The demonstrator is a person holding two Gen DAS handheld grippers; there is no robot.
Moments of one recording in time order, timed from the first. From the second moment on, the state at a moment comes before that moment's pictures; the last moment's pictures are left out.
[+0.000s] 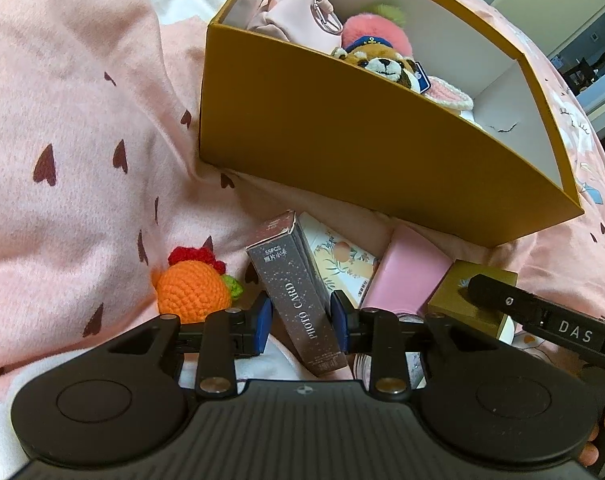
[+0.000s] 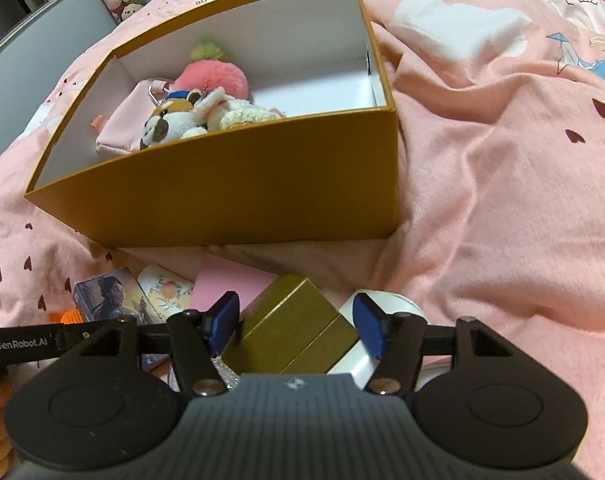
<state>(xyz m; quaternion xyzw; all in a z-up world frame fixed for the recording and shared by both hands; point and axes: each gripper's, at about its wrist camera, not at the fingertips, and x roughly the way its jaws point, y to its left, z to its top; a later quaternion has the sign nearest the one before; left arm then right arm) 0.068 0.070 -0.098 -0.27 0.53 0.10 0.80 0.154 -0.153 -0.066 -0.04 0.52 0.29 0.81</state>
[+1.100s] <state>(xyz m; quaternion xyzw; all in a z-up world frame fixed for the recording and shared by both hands) 0.066 0.072 -0.087 -0.26 0.52 0.06 0.81 0.132 -0.126 -0.052 -0.32 0.42 0.46 0.71</state>
